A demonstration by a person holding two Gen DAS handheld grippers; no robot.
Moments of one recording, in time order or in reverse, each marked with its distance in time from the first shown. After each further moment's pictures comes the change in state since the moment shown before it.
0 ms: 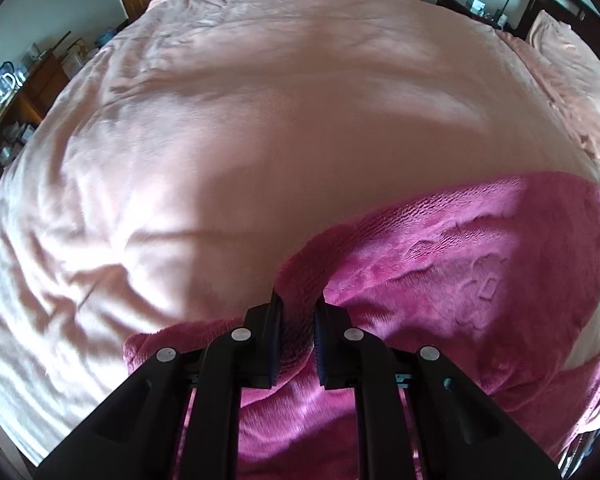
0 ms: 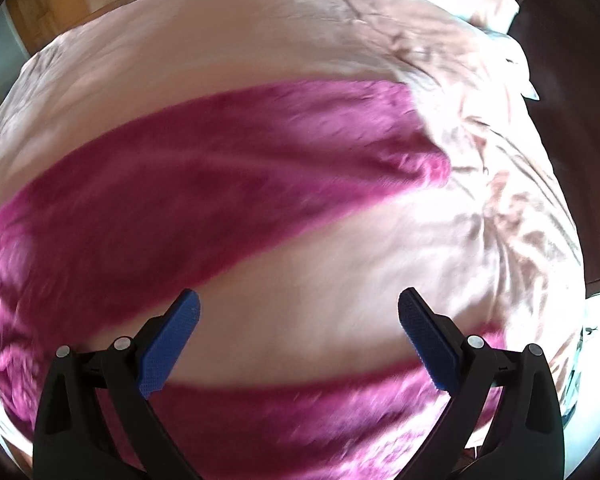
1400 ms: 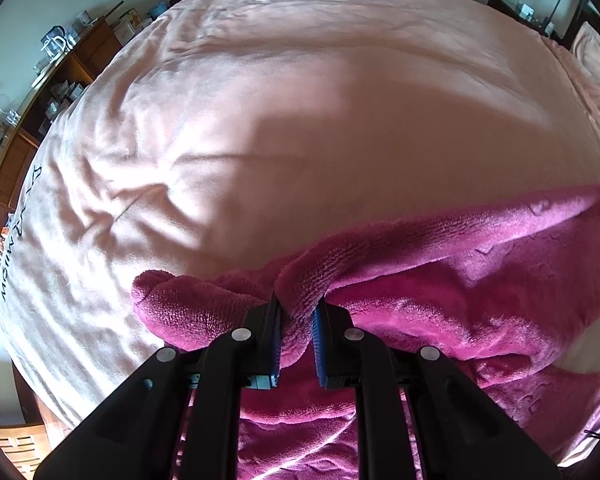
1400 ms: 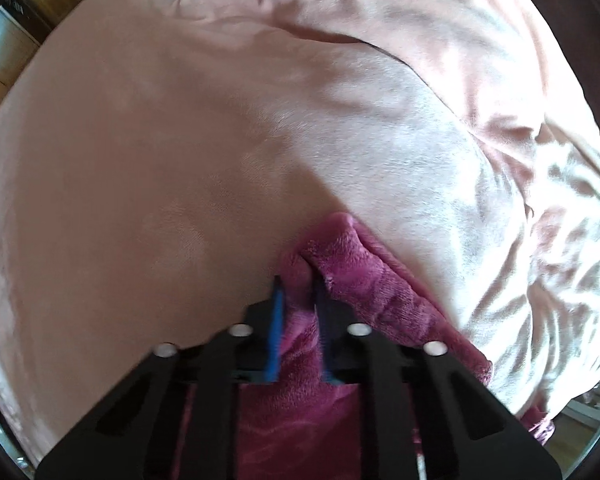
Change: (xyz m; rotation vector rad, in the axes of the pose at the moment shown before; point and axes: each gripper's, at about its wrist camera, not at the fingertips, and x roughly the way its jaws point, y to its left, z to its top) left arm -0.039 -0.032 -0.057 -0.132 0.058 0.142; right arm 0.170 -0.123 0.235 0.561 0.224 -0.009
